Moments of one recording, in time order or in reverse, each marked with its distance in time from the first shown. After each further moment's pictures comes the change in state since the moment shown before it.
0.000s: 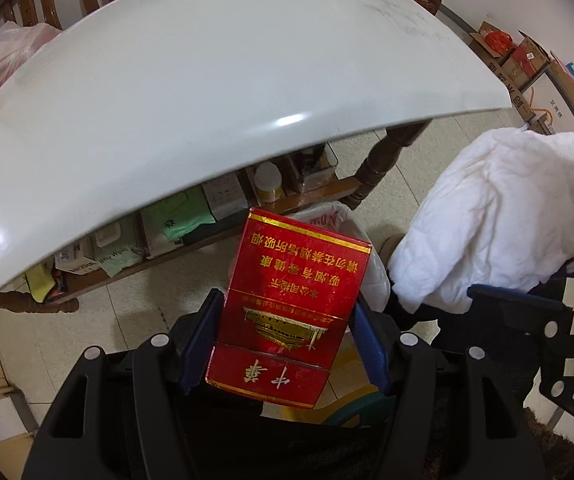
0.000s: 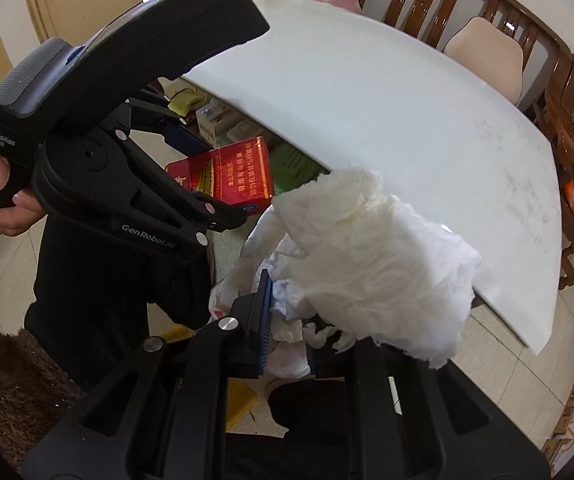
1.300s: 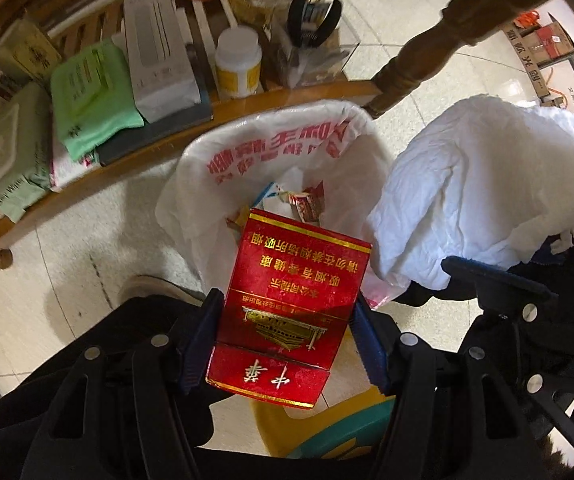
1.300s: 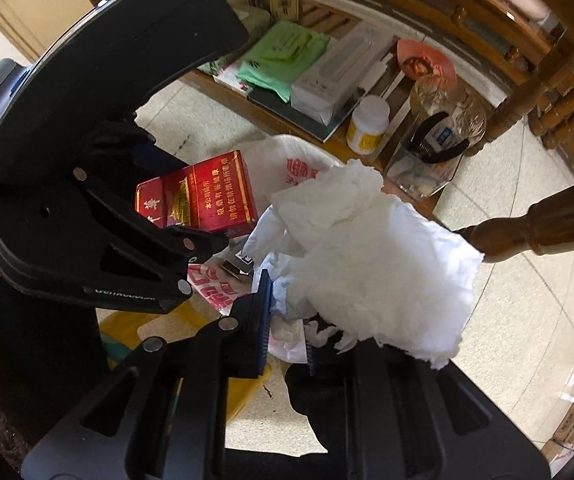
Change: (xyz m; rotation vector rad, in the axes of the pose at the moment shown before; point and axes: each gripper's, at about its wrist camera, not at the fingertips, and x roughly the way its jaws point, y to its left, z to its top) left arm 0.189 0.007 -0.025 -0.074 0.266 -0.120; right arm 0.183 -0.036 -0.041 0.105 0.255 0.073
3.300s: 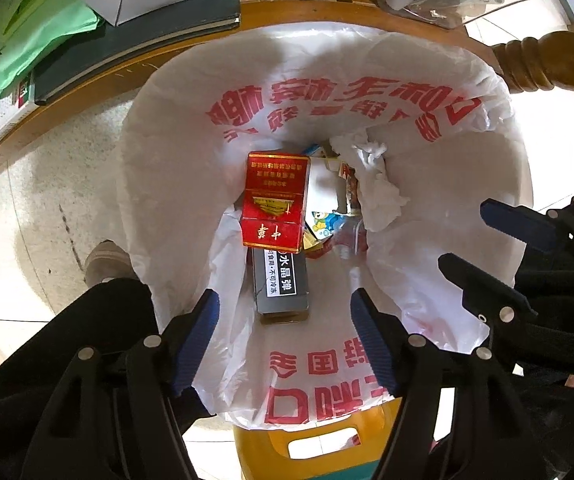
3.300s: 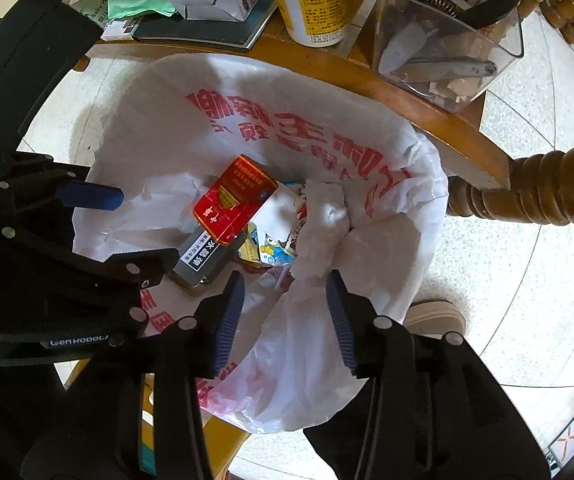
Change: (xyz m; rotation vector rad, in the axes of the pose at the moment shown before) left arm 0.127 0.034 0.052 -0.179 0.235 0.019; right arm 0.147 -0.069 0.010 0.238 0.222 0.089
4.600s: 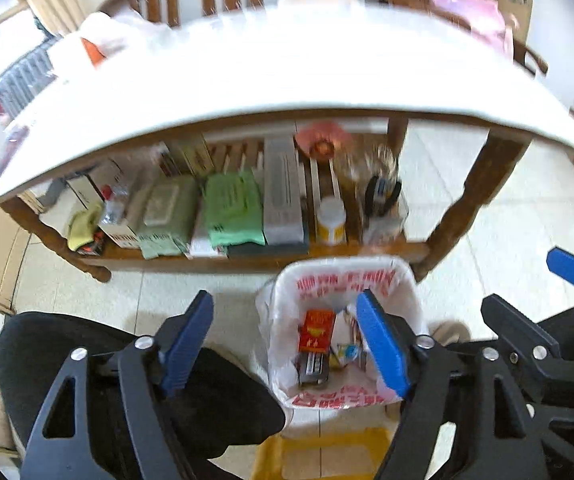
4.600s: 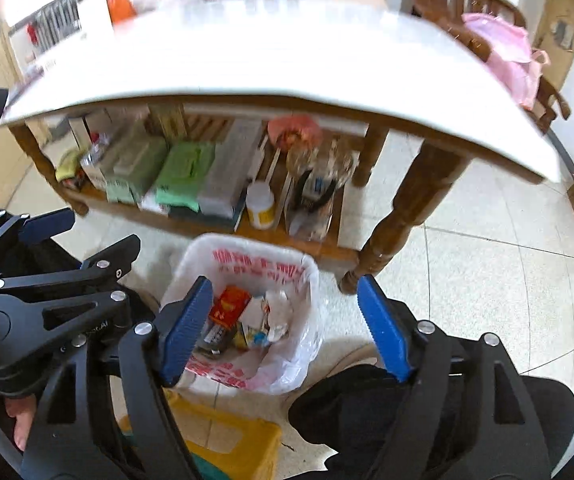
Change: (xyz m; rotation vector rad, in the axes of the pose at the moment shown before) left arm -0.229 -0.049 -0.184 -0.123 -0.868 0.250; right arm -0.239 0.065 -0.140 0.178 -0.688 -0.249
